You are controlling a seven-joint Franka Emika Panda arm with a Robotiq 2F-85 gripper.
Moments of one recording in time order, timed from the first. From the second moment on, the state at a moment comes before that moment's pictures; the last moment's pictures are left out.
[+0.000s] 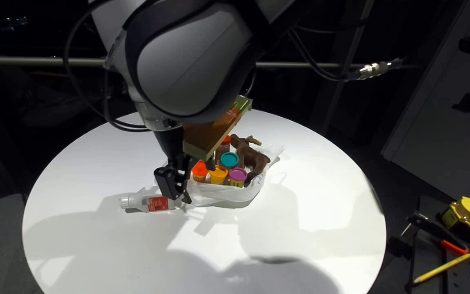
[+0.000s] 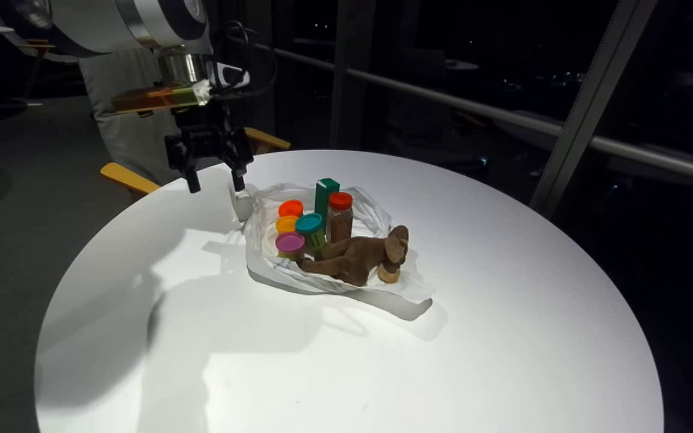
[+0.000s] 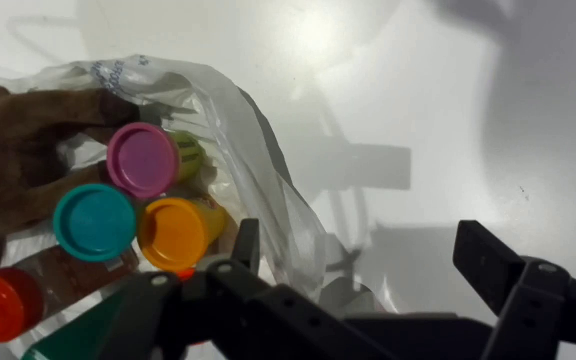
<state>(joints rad) 0.38 0.70 0.03 -1.65 -0.29 2.14 0.32</state>
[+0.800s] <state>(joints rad) 0.45 0.88 0.05 -1.41 -0.48 2.18 -0.09</state>
